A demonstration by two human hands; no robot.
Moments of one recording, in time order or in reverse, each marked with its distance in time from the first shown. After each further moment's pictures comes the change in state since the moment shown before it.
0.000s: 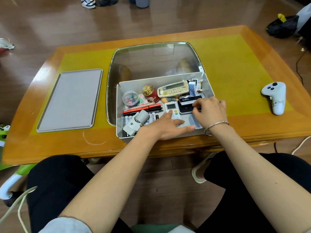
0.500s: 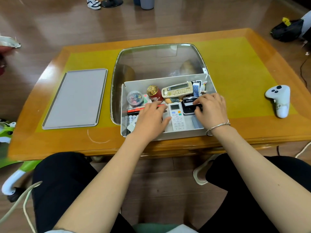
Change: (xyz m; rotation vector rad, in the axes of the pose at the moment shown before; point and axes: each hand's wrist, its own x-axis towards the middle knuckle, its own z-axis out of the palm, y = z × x) left_hand -0.028 -0.032 -0.006 0.111 0.661 0.022; right_hand 0.000 -0.005 0.000 0.062 0.128 -0.140
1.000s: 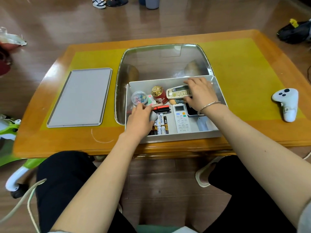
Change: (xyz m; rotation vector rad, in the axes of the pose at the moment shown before) left_hand -0.003 -0.038 -0.004 -0.030 -0.039 -0.236; right_hand 0.068 -0.024 0.010 -0.061 -0.148 -0.176
